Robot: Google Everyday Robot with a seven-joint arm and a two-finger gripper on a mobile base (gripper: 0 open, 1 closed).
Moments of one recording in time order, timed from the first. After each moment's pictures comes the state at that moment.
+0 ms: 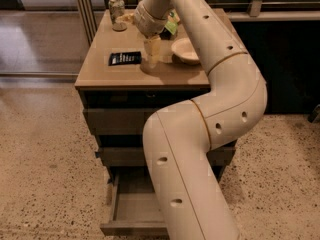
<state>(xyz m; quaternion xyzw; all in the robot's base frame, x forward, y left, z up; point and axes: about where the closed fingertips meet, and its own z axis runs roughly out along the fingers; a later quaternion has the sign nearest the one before) 0.798 0.058 0.867 -0.89 0.36 -0.01 0.28</state>
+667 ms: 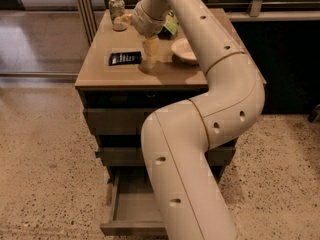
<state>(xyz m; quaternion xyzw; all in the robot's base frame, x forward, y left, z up) 0.801 0.064 0.862 -0.89 0.35 -0.02 0.28</state>
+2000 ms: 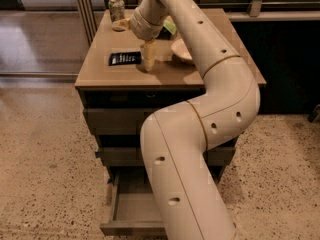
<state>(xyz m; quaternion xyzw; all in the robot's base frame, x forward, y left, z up) 0.807 0.076 0.850 -0.90 0.34 -0.01 0.29</state>
